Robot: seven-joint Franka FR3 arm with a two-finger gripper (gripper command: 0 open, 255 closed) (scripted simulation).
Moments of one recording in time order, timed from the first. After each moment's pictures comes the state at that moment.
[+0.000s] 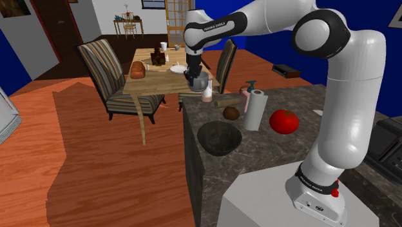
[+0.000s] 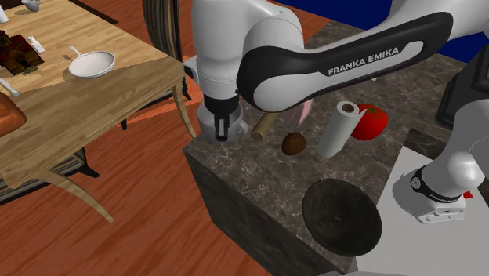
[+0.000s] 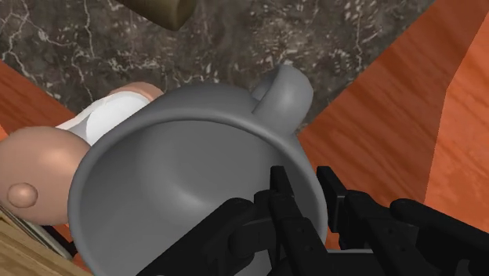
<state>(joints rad) -0.01 0.31 0.02 -1.59 -0.04 1.97 -0.10</state>
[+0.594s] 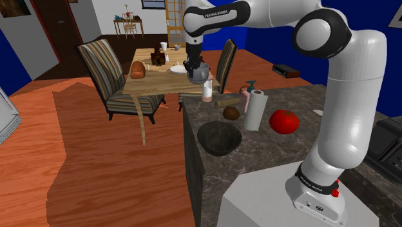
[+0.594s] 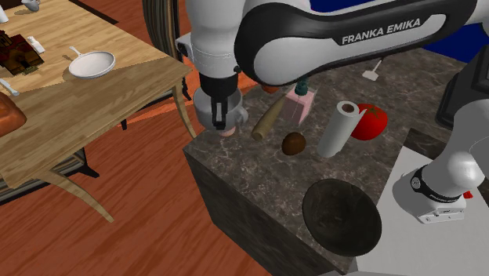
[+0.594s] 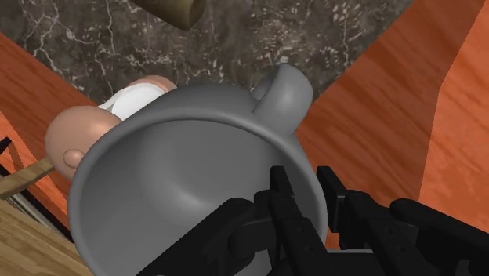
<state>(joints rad) -0.01 0.30 0.02 -1.47 -0.04 1.85 -0.11</state>
